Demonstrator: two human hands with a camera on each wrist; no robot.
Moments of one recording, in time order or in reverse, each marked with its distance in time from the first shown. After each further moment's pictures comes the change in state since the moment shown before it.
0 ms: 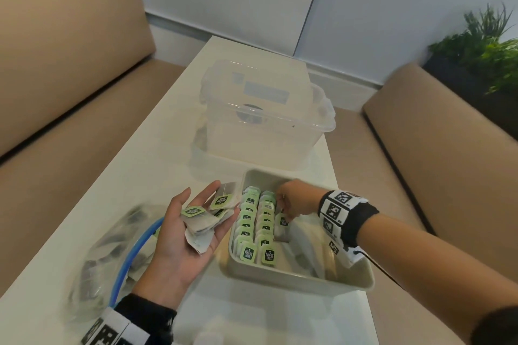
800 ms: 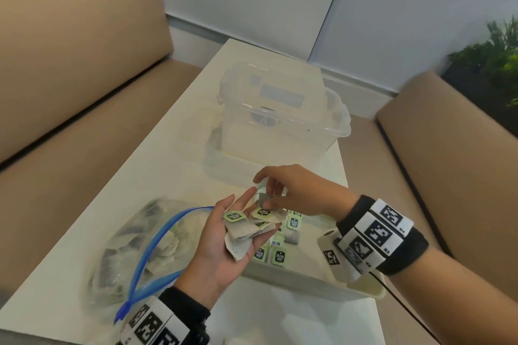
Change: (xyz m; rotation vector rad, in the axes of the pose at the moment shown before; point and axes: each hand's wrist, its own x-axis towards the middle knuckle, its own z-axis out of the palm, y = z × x) left_hand -0.003 -0.029 0.018 0.016 0.048 -0.110; right_hand -0.059 -0.060 -0.049 0.247 0.266 -0.338
